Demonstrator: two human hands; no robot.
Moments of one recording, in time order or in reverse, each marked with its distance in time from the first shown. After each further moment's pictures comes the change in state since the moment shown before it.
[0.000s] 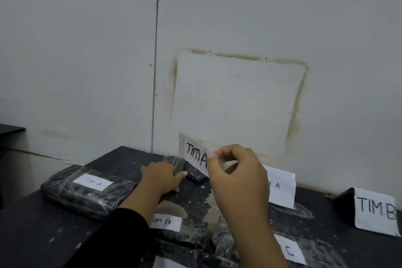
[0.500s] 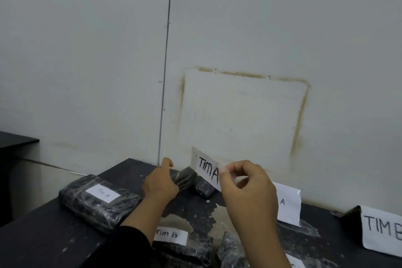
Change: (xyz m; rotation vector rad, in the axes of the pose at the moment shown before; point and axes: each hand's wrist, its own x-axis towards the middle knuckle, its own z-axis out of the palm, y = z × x) left_hand -0.024 -0.002 -0.018 -0.434 0.289 -0.167; right_hand 0.002 0.001 -0.006 0.017 0.033 0.025
